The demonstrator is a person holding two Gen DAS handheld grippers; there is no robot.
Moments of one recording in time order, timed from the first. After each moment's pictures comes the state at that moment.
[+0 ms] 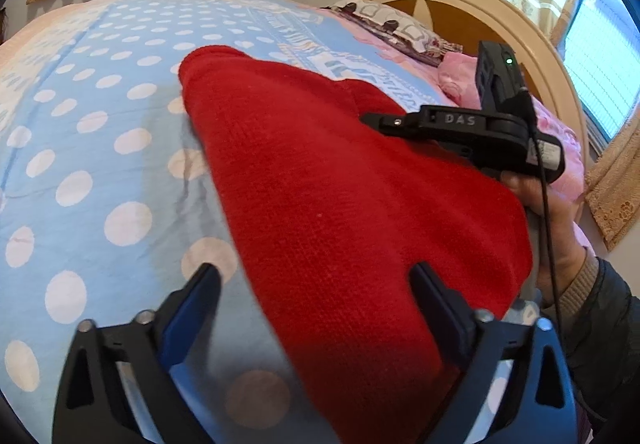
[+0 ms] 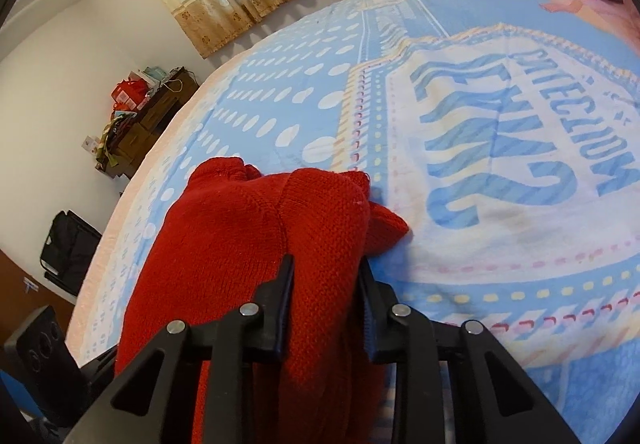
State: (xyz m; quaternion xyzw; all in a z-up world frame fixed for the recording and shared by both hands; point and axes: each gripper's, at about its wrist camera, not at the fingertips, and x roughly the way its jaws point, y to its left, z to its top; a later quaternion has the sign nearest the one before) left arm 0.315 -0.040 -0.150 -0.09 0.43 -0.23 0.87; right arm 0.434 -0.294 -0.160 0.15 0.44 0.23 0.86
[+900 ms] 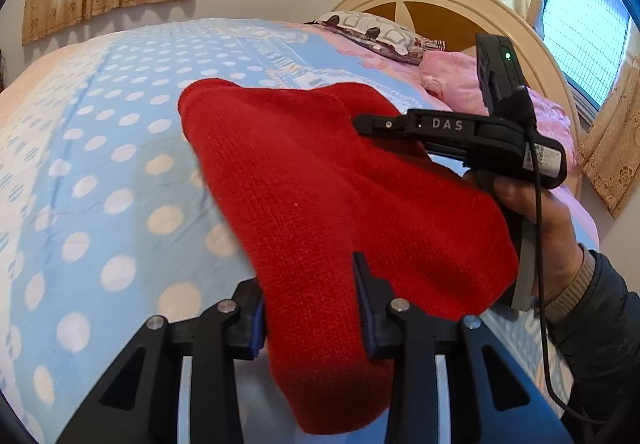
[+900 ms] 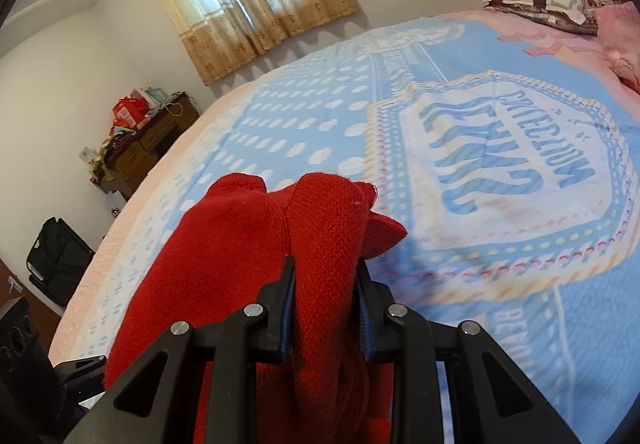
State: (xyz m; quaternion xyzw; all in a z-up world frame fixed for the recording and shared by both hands) left arm 0.271 -0.026 -0.118 -0.04 0.40 -0.23 0.89; right arm 0.370 -0.276 -0.125 0.14 0.38 0.20 0.89
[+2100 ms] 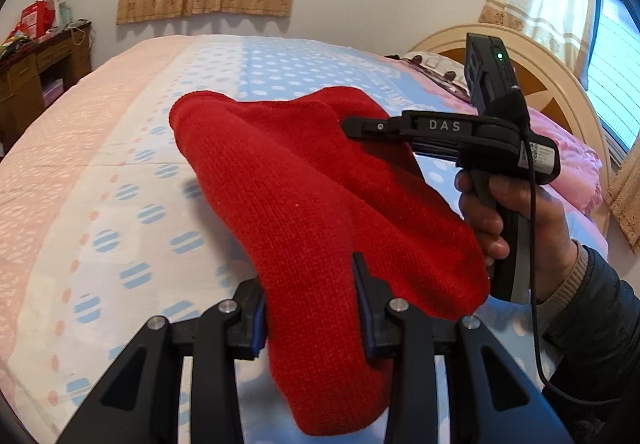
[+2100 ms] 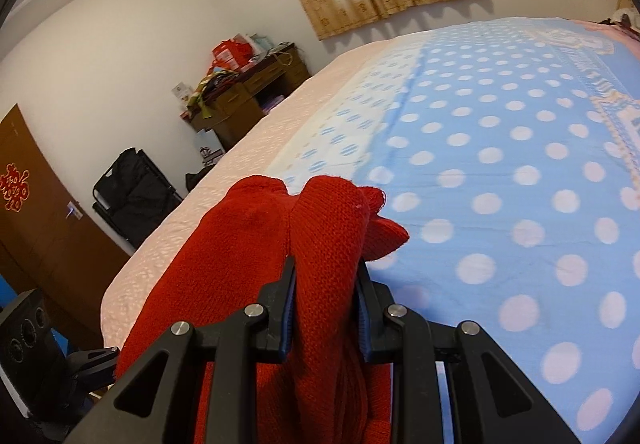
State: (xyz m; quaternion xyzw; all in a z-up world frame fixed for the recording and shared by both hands) left arm 0.161 0.133 -0.095 -0.08 0.37 -0.09 0.92; right arm 0.299 -0.041 -0.098 0.10 0.38 0.38 0.84
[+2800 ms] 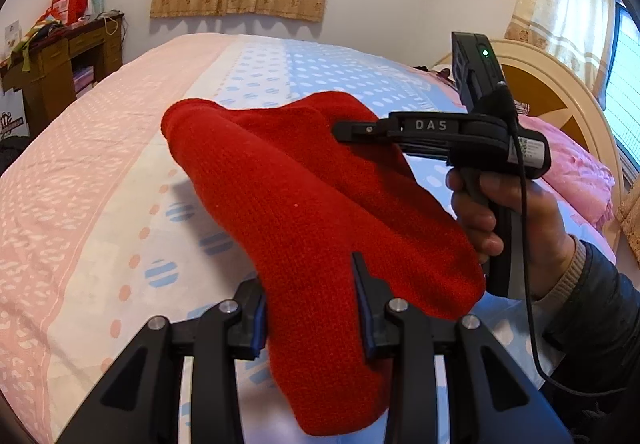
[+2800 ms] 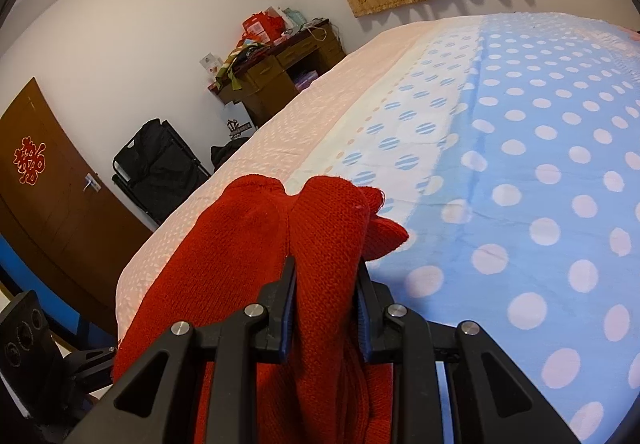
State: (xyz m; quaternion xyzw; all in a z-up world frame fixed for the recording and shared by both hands) left arm 0.130 0.166 -0.102 -0.10 0.37 -0.05 0.92; right arm 0.283 0.044 -0.102 0.07 0.40 0.43 0.81
